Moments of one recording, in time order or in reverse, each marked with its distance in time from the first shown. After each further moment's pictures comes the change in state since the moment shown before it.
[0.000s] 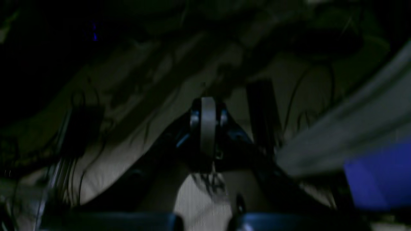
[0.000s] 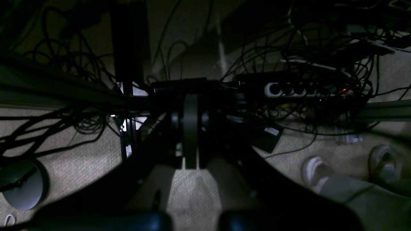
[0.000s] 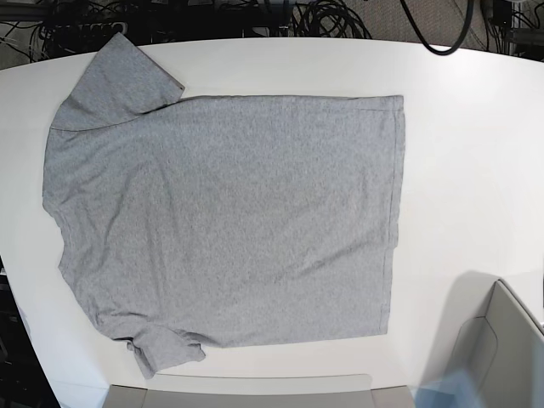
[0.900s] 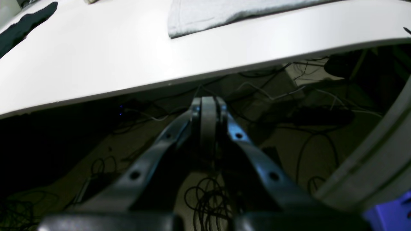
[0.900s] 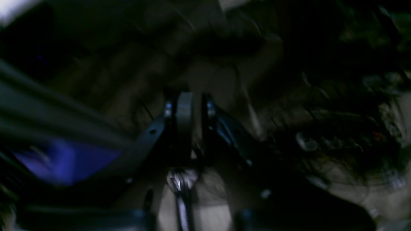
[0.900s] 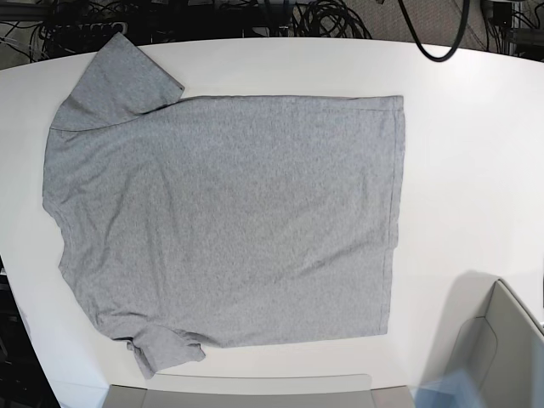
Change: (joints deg) left arm 20.1 0.0 -0.1 37.6 0.0 0.3 -0.1; right arm -36.4 1.0 0.7 66.6 8.5 0.1 -7.2
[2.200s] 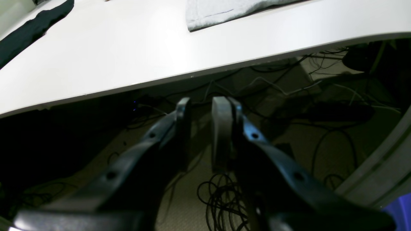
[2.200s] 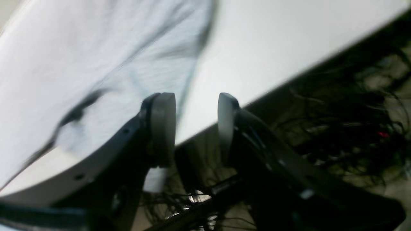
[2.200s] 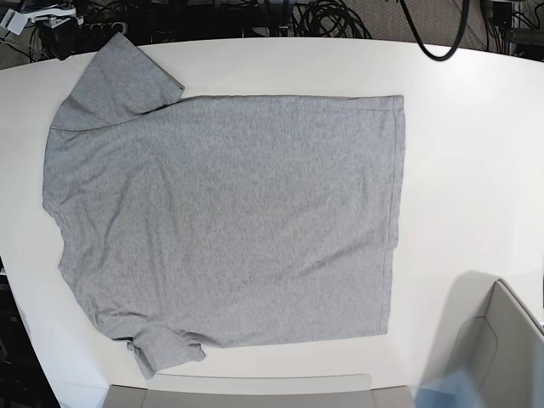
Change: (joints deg) left arm 0.3 0.2 -3.6 0.0 0.0 -0.1 0.0; right arm -1.8 39.1 -1.2 21.1 56.8 -0.4 -14.9
